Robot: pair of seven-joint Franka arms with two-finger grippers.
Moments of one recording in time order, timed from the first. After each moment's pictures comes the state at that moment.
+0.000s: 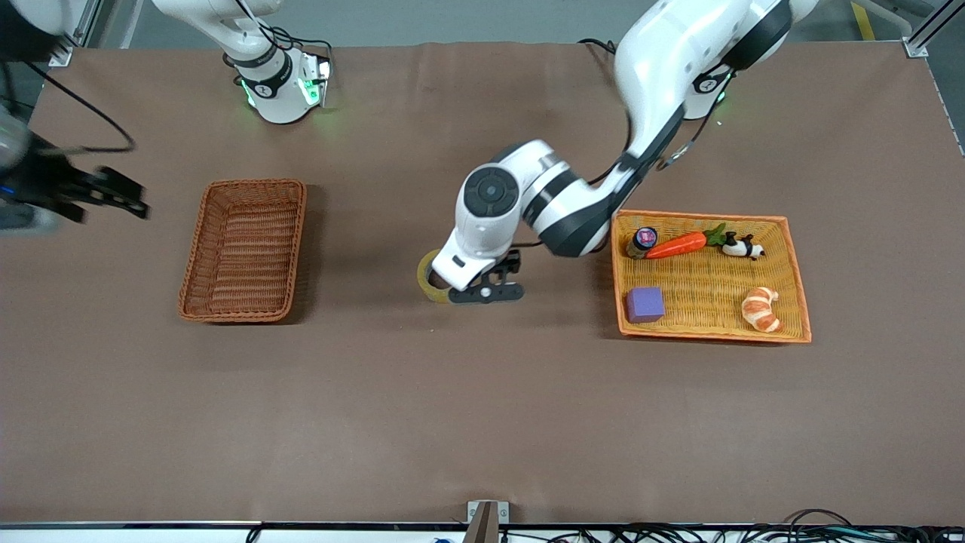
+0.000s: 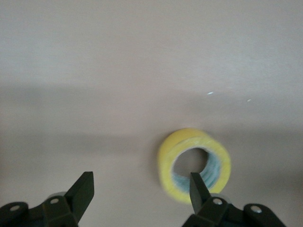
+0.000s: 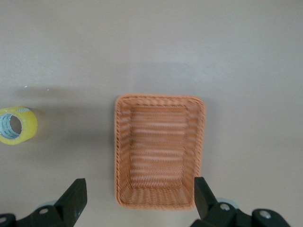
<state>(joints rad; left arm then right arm) -0.51 0.75 -0.38 -1.17 0.21 1.90 -0.92 0.05 0.00 0.00 -1.71 0.02 1.69 -0.04</state>
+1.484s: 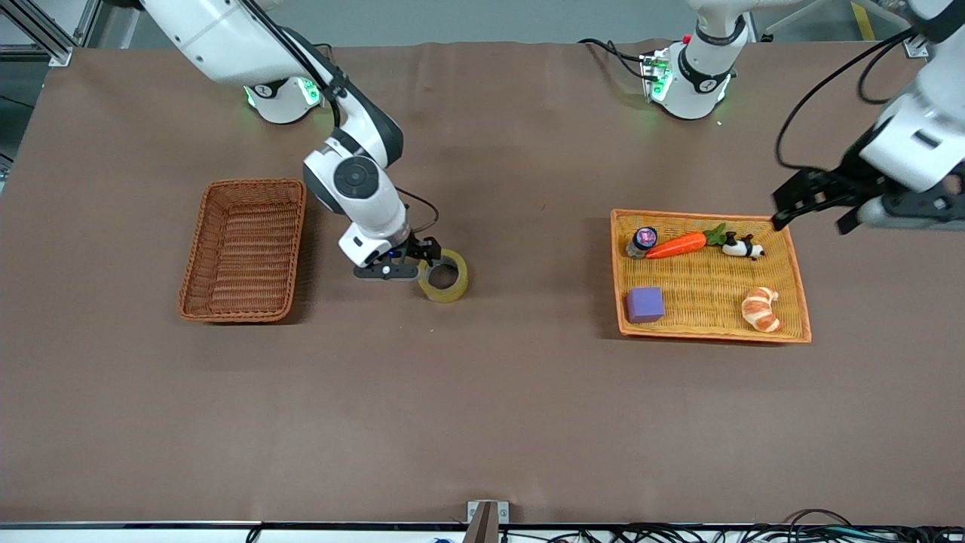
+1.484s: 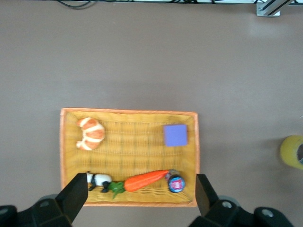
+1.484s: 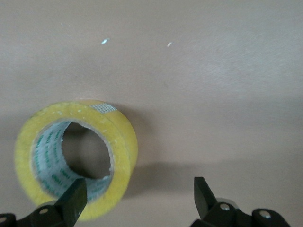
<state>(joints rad) 0.08 -0.07 -0.19 -1.70 -0.07 1.79 -0.06 0.18 0.52 0.46 -2.02 -0.32 2.52 0.89</state>
